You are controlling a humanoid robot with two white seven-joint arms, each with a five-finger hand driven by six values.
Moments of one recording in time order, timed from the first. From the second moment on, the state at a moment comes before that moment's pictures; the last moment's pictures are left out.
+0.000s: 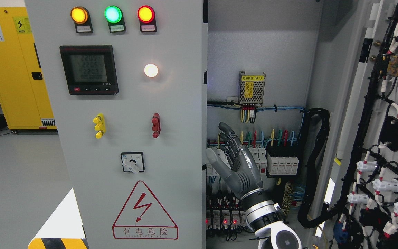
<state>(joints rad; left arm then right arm) 0.07 0.06 -0.24 -0.06 0.40 -0.18 -0.19 -0.60 0.13 0.21 -1.60 -0.10 0.16 0.10</state>
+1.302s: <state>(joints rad) 0.06 0.05 -0.24 -0.06 0.40 -0.18 -0.19 -0.75 0.13 0.16 -1.43 -0.29 0.21 0.33</state>
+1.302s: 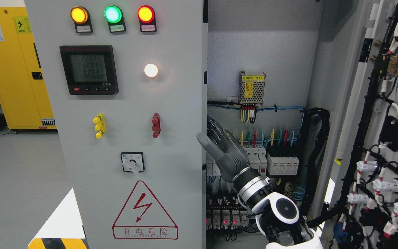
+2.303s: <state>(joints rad) 0.05 0.05 -0.24 -0.06 0.40 -0.18 -0.19 -0.80 0.12 0.13 -1.37 -0.39 0.30 0.38</state>
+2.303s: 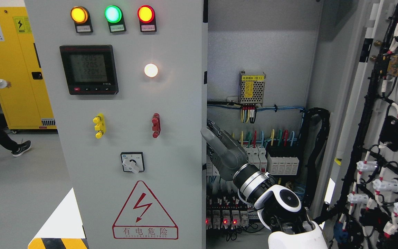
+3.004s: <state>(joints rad) 0.04 0.05 -0.24 -0.06 0.40 -0.18 -0.19 -0.81 0.12 0.12 -1.35 -0.40 0.30 0.52</state>
